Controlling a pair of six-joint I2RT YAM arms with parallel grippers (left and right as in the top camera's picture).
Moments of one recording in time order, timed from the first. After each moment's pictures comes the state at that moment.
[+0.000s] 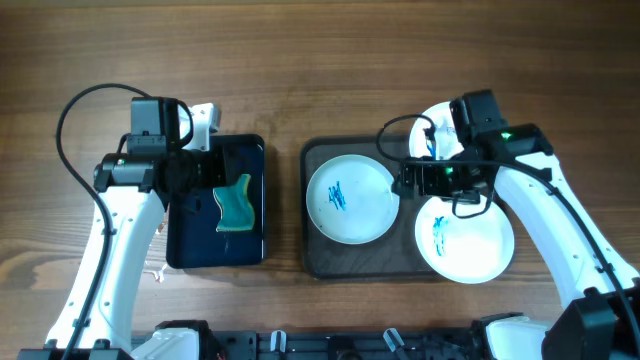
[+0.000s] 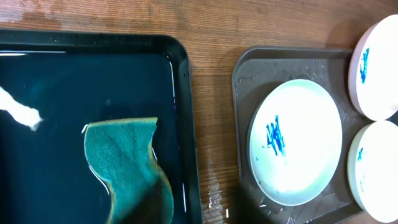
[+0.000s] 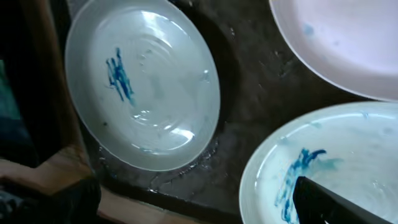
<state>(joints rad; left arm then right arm) -0.01 1.34 1.03 -0.82 0.38 -0.11 0.19 1.48 1.10 -1.02 -0.35 0.21</state>
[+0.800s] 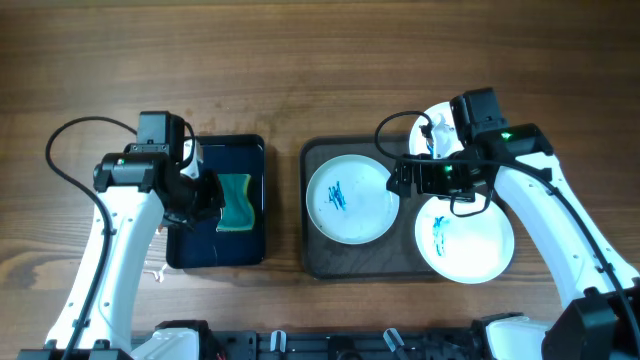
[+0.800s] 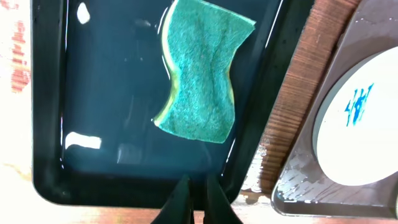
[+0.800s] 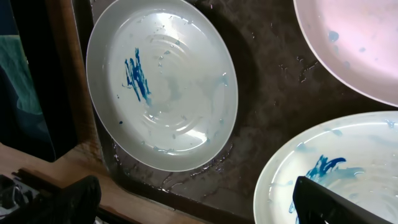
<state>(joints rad) -0.01 1.34 1.03 -1.12 0.16 -0.31 0.19 1.48 1.10 -1.01 -0.40 0.20</state>
